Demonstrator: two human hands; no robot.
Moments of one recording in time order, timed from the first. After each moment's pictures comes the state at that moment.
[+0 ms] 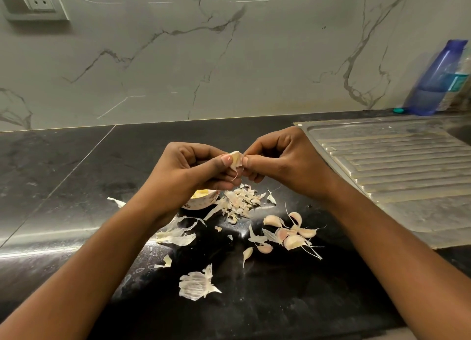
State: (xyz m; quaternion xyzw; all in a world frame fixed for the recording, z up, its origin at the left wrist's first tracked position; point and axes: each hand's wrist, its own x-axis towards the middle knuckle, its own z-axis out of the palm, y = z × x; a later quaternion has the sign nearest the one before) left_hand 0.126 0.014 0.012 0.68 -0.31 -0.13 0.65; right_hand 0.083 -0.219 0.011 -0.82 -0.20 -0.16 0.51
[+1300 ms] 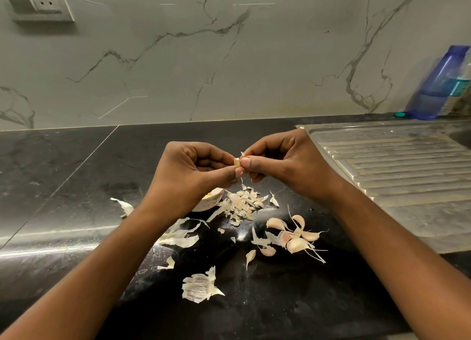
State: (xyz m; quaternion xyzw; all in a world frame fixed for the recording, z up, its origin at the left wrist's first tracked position) left_hand 0.121 0.011 0.012 0.74 -0.34 0.01 0.58; right_hand 0.087 -0.219 0.009 -0.81 -0.21 -0.15 0.53
